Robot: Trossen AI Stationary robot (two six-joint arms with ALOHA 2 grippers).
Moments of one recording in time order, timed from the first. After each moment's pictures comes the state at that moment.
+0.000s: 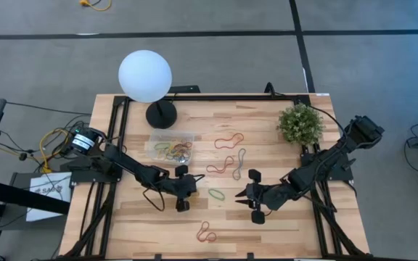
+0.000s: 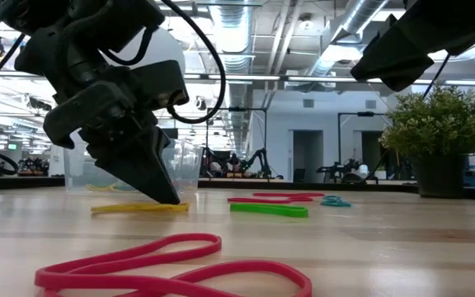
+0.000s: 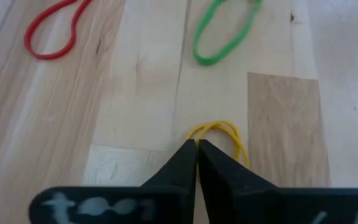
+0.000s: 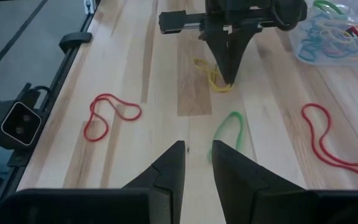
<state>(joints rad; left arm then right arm) -0.35 1.77 0.74 0.16 -0.22 -0.38 0.61 1.45 0.73 0.07 0.42 0.39</state>
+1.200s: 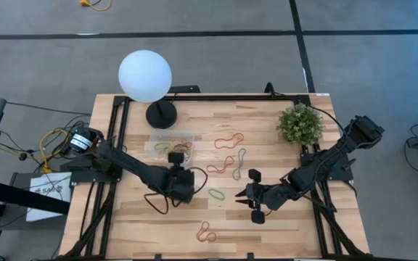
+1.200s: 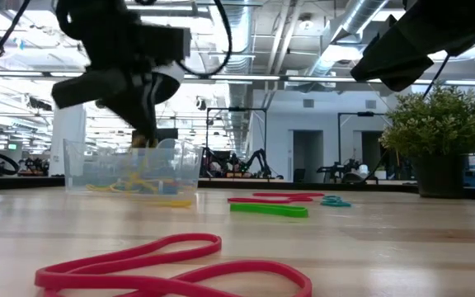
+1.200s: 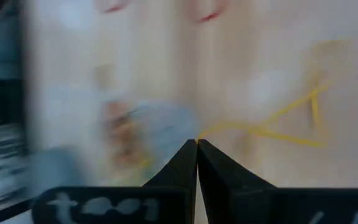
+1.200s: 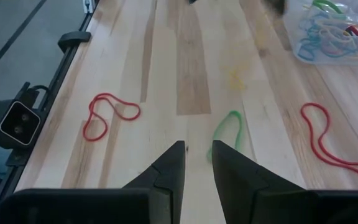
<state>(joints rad) -0.38 1.75 1.18 -0.88 -0.61 -0.26 0.61 1.45 0.73 0.06 0.42 0.39</state>
